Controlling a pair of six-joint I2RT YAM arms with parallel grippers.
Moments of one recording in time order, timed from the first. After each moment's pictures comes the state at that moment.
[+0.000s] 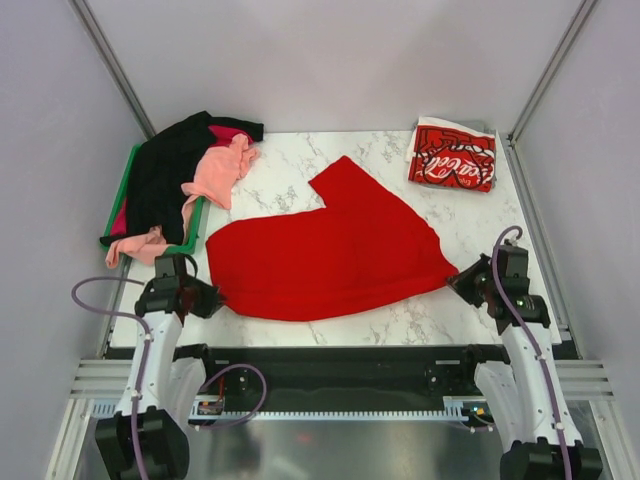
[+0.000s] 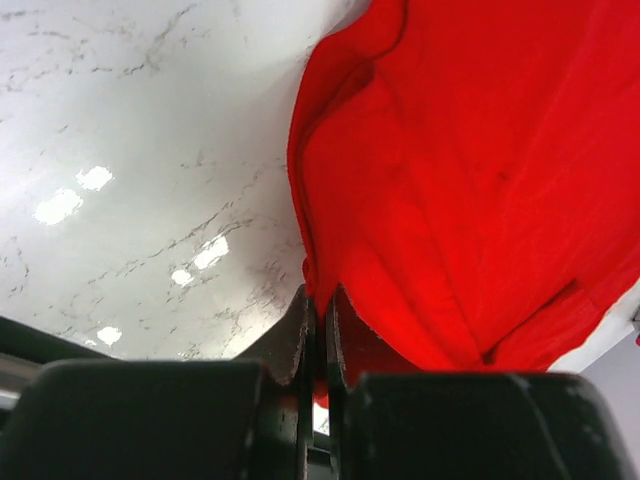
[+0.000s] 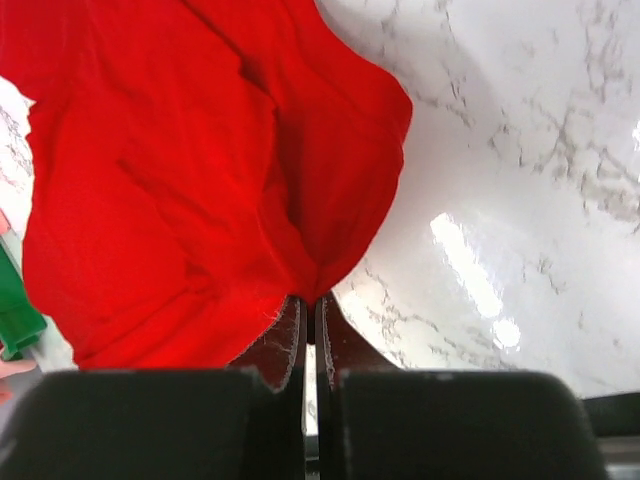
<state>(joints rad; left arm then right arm) 0.17 0.77 0.47 -0.77 0.14 -0.99 -0.09 0.67 0.53 -0.69 -0.16 0.77</state>
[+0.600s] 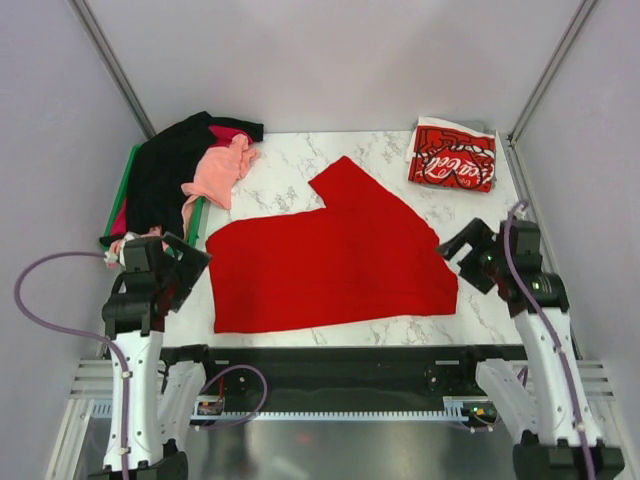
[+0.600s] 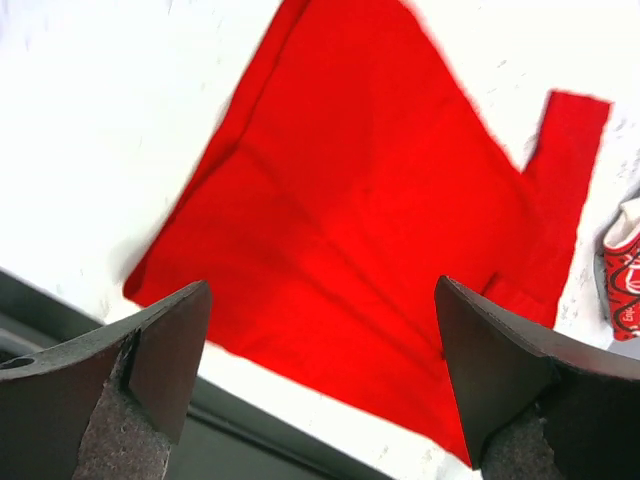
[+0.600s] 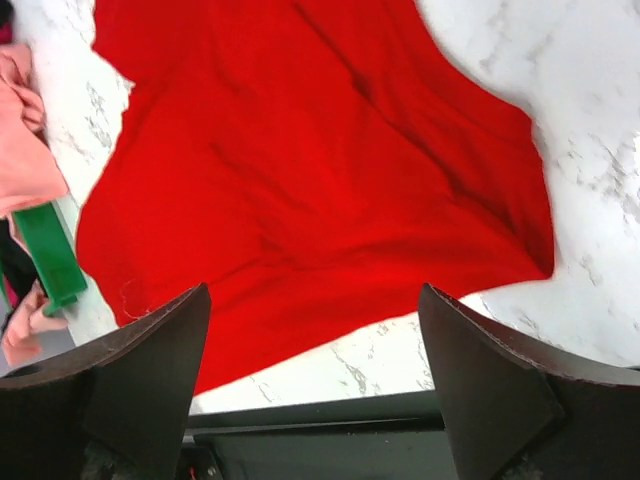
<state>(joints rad) 0.13 0.63 0.81 -1.04 0.00 -0.92 -0.04 0.68 0.79 -0.88 -0.16 0.78</state>
